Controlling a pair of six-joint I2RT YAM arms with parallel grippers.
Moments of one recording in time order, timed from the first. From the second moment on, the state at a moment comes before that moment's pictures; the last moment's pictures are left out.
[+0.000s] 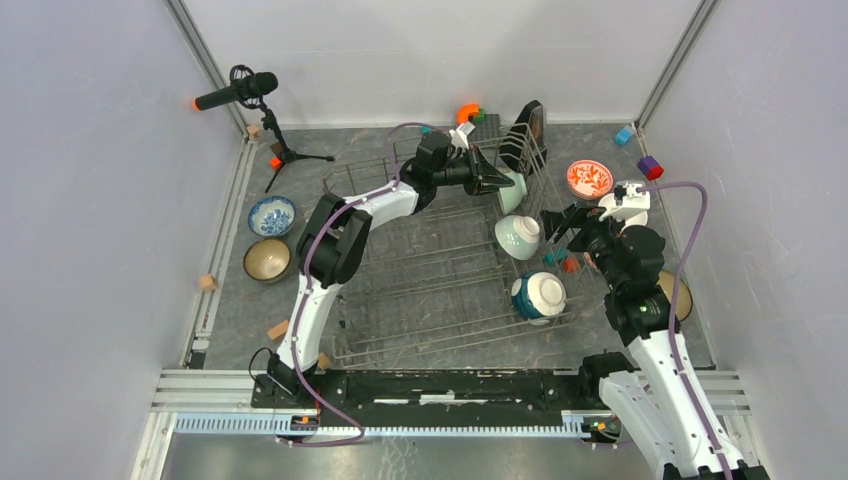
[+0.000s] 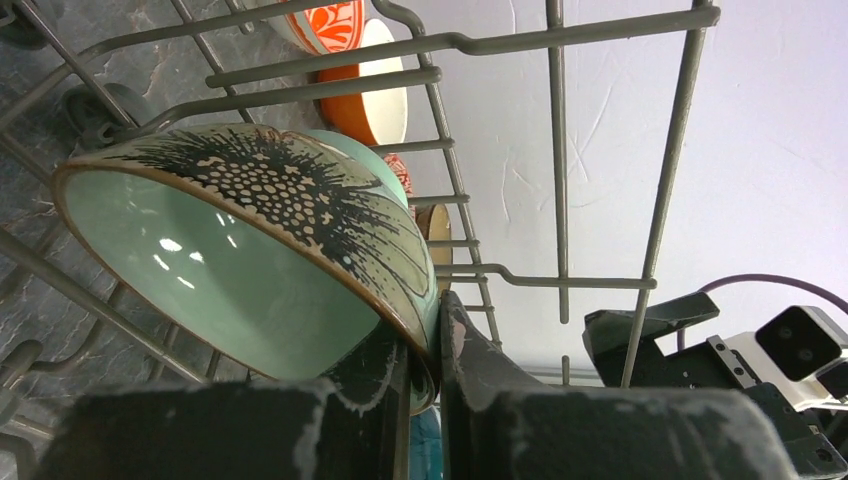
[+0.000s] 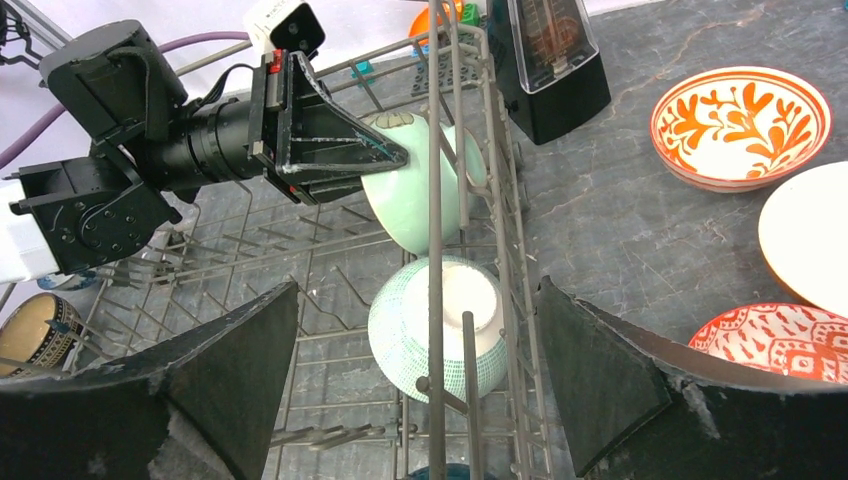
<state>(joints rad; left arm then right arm) -0.59 2.31 1.72 0.40 0.75 -1.19 0.16 0.66 0.59 -0.07 -0.10 0.36</state>
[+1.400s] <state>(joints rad) -0.74 1.11 1.51 -0.63 0.10 -0.41 0.20 0.58 0.76 -0.50 -0.10 0.27</state>
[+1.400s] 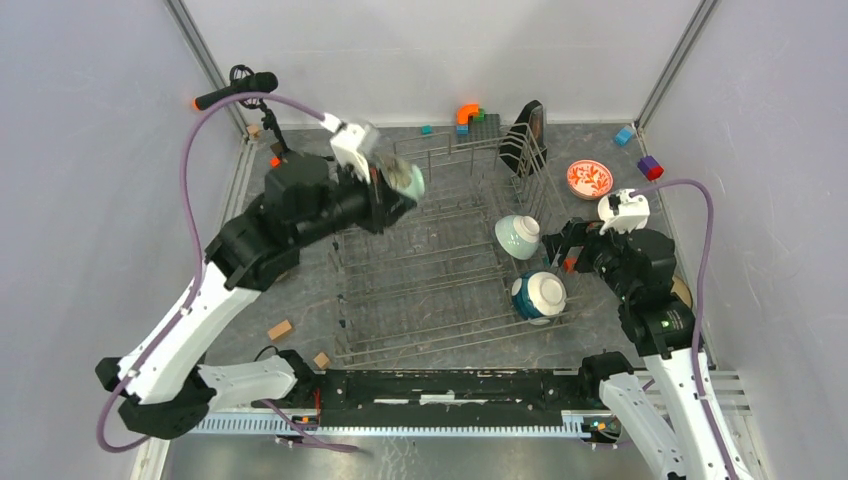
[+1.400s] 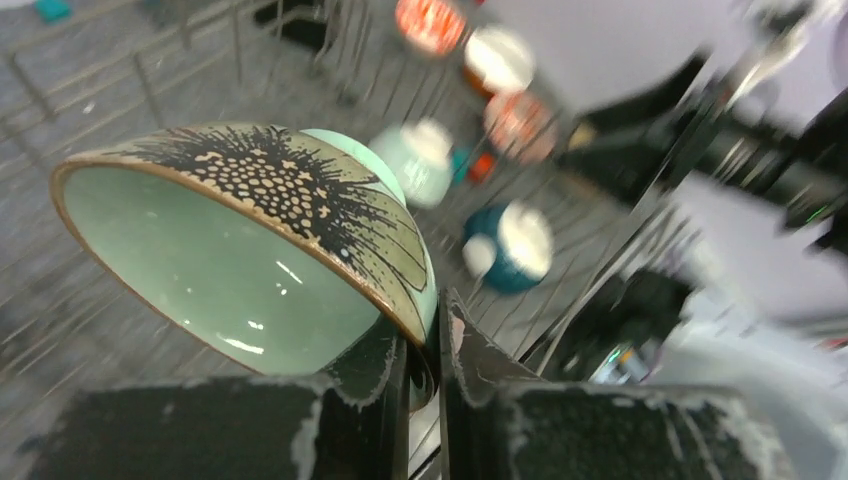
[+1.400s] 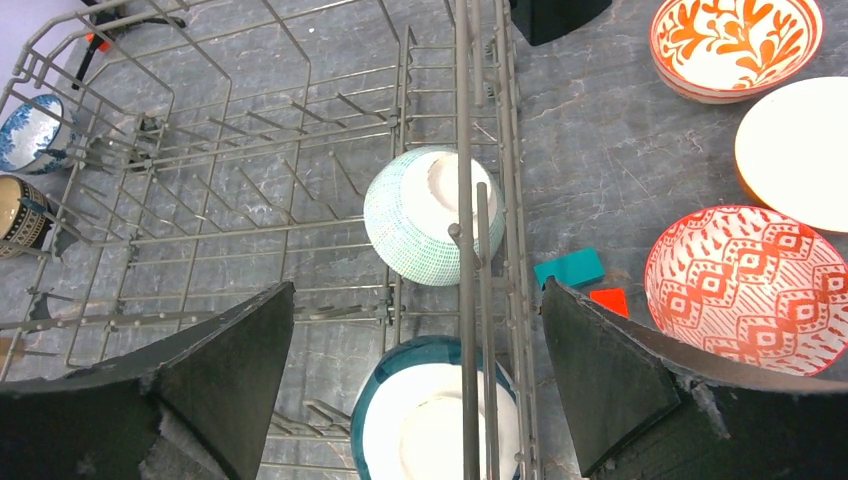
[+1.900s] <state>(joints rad) -1.04 1.00 1.29 -0.96 -0.36 -0.29 0.22 0.75 0.78 -0.45 -0.06 0.20</state>
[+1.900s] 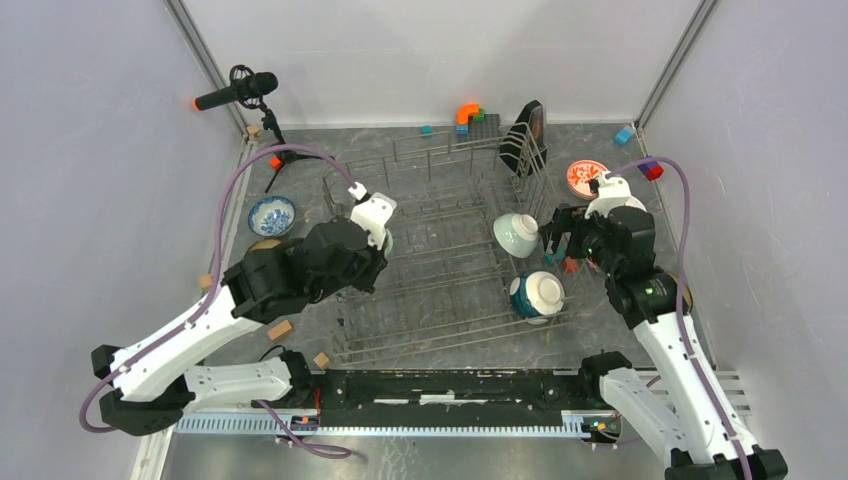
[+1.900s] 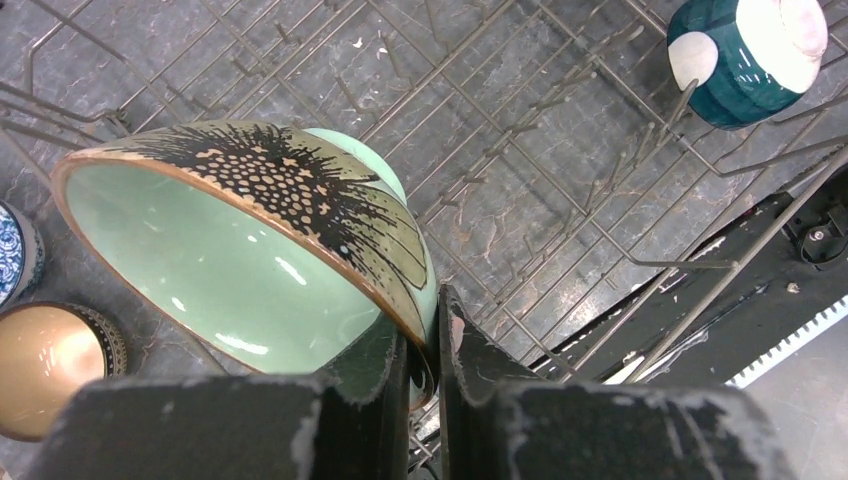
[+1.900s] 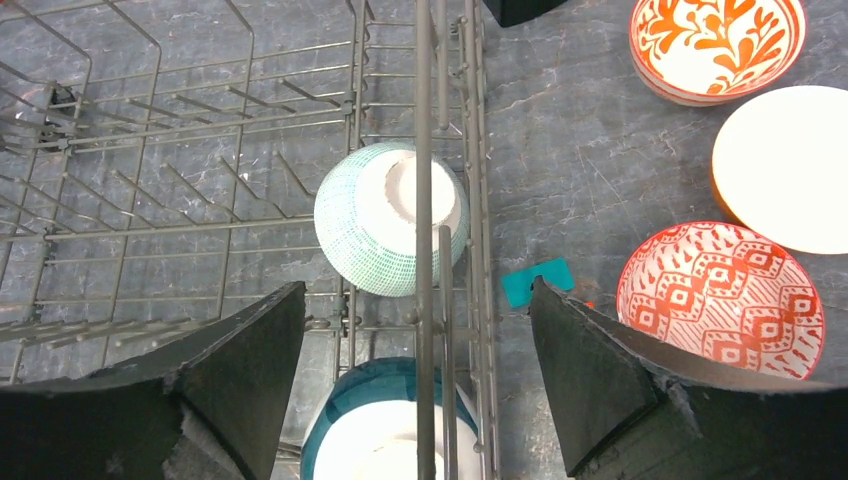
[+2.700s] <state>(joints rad) -0.72 1.03 1.21 -0.95 -0.66 -0.29 0.27 0.79 0.77 -0.37 -0.04 0.33</state>
